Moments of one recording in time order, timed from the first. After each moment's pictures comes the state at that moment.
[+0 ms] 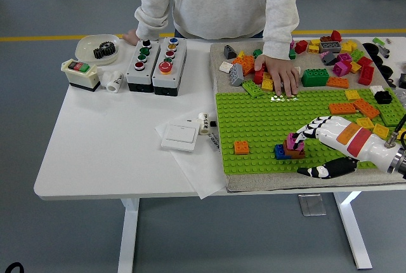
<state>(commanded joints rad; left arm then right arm) -0.19 0.14 -0.63 -0.28 1.55 -0.17 0.30 0.50 -0.67 0.71 1.19 -1.91 -0.23 0.58</state>
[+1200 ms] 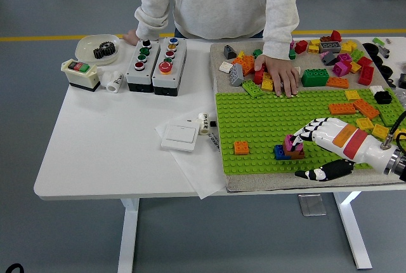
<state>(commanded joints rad) -0.19 0.14 -0.63 -0.28 1.56 -0.18 0.31 0.51 -0.67 0.68 1.20 -1.95 -0.23 0.56</state>
